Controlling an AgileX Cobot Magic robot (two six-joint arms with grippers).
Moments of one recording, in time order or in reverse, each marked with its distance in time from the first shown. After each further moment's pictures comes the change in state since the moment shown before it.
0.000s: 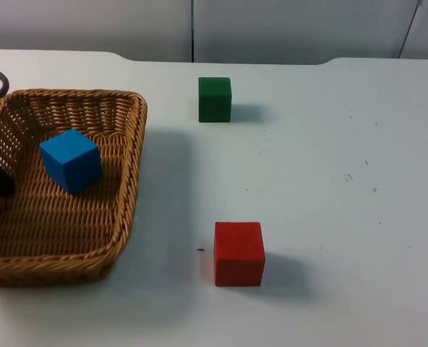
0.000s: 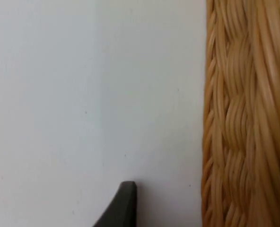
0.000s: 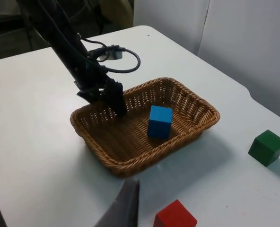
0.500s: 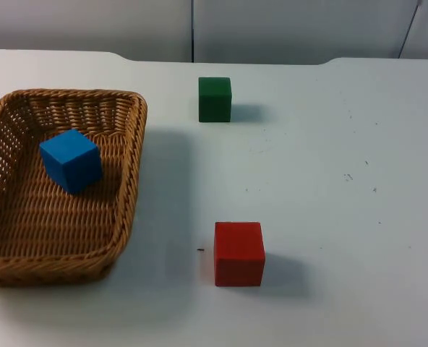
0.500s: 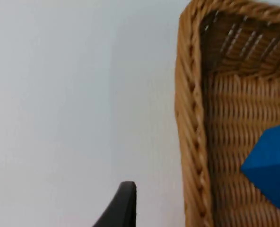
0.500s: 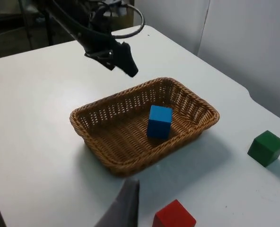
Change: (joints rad) right arm 0.000 0.000 0.000 0.000 0.000 -0.008; left arm 0.000 -0.222 -0.036 0.009 -0.086 -0.002
